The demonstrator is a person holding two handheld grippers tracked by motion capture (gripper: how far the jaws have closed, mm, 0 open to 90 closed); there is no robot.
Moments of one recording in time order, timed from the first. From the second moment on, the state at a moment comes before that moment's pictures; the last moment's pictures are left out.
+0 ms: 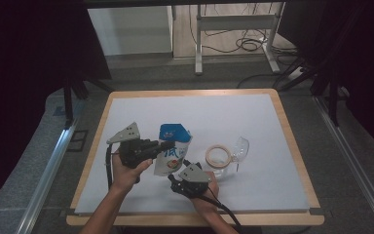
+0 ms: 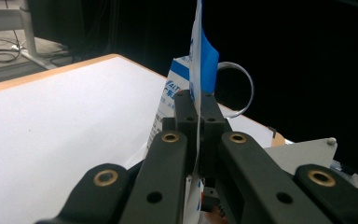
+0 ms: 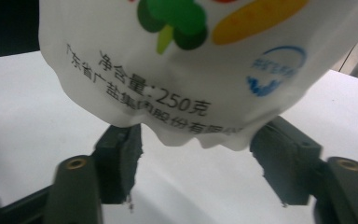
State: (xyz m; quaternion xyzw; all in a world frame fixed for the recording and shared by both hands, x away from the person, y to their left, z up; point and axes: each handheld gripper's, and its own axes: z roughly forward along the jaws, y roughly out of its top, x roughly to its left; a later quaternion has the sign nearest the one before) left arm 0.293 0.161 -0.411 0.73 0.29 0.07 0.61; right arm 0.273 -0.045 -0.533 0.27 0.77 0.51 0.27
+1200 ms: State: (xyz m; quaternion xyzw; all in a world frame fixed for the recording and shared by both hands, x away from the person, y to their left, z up) left arm 0.295 0.146 -0.408 0.73 0.28 0.07 0.62; right arm 0.268 -0.052 -0.532 0.27 0.76 0.52 0.27
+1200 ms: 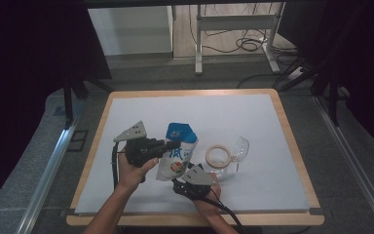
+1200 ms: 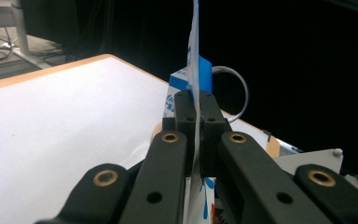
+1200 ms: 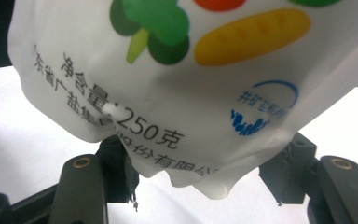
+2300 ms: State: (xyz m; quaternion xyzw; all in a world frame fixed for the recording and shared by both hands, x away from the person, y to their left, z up) left arm 0.320 0.117 -0.413 0.76 0.29 0.06 0.58; right arm 0.255 -0.058 -0.536 0.36 0.74 0.52 0.22
